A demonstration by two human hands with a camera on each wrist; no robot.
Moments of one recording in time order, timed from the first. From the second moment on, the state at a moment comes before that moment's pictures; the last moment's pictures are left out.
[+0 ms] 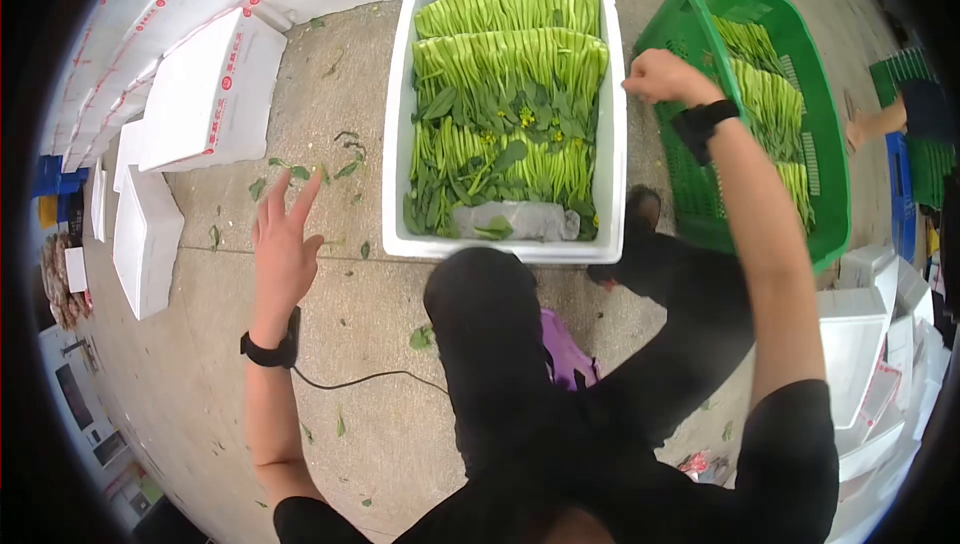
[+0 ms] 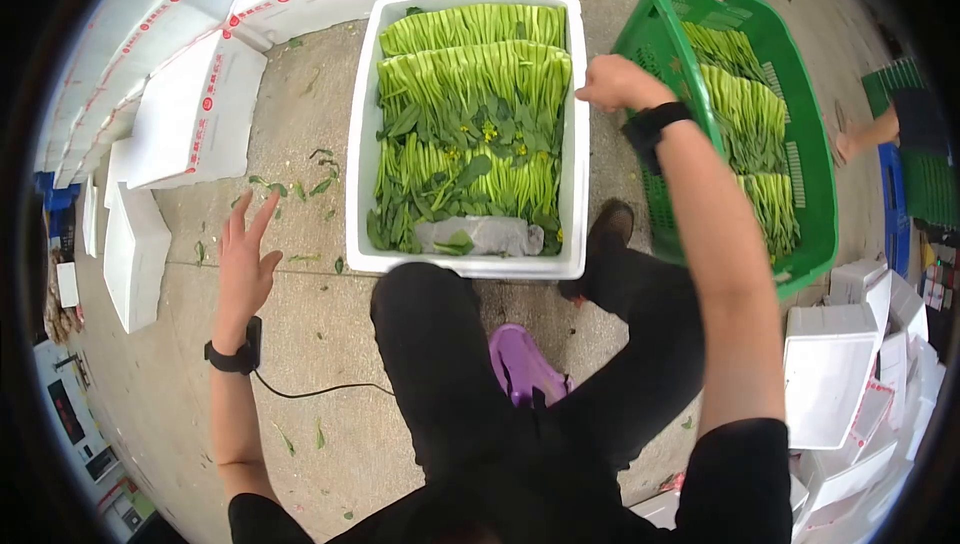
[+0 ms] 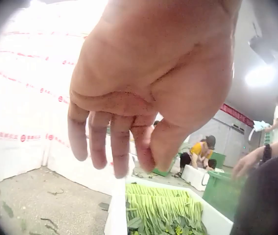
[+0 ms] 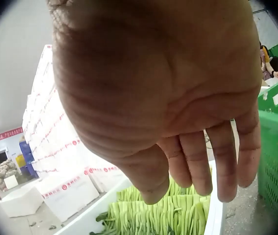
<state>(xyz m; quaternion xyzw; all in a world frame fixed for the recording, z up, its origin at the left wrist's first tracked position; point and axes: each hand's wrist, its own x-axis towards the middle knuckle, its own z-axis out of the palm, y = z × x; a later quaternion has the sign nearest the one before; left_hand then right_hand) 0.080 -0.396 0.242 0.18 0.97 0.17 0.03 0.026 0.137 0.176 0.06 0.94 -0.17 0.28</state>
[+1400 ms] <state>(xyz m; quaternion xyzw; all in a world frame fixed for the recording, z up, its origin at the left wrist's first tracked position) -0.067 -0.143 0.018 0.21 0.89 0.41 -0.03 -0.011 0.103 0.031 0.31 0.72 -0.53 -0.33</state>
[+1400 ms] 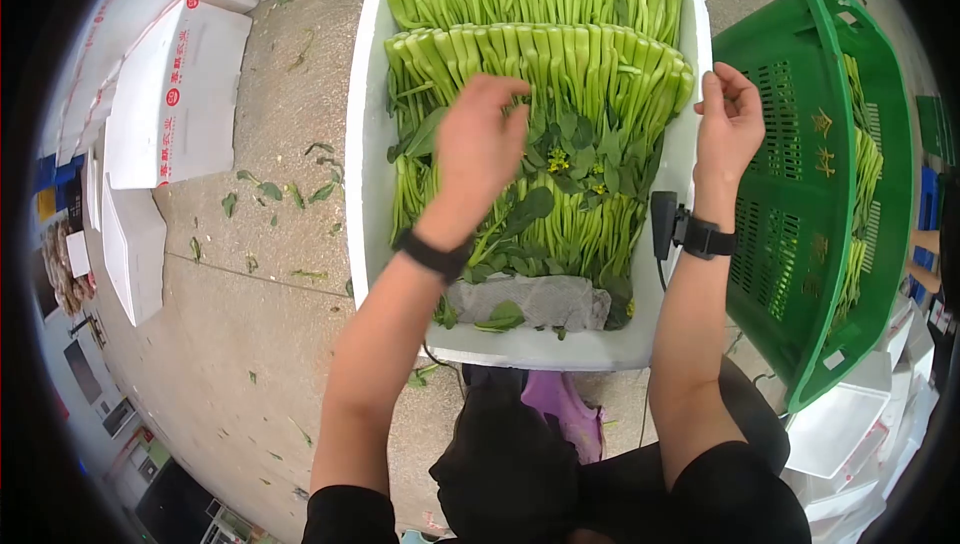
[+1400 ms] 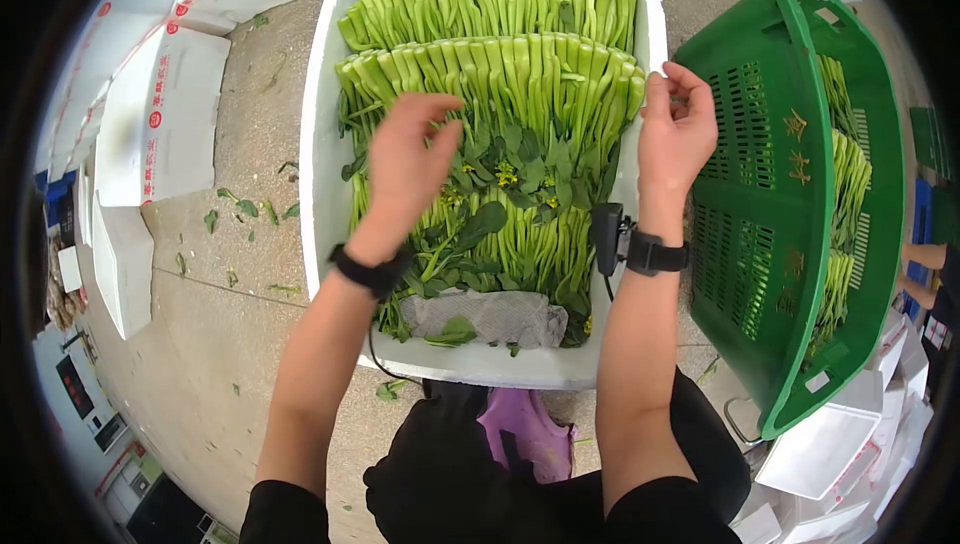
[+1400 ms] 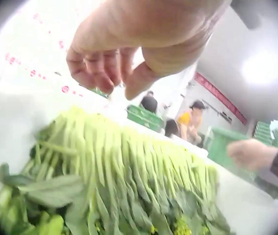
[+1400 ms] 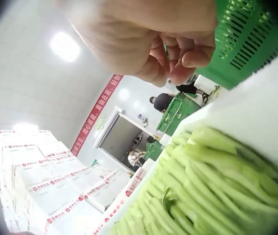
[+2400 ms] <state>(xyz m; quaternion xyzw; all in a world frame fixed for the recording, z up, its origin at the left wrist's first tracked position) -0.070 -0.118 -0.038 0.26 0.91 0.30 -0.08 -0.003 0.119 0.035 0.32 0.72 -0.53 -0.31</state>
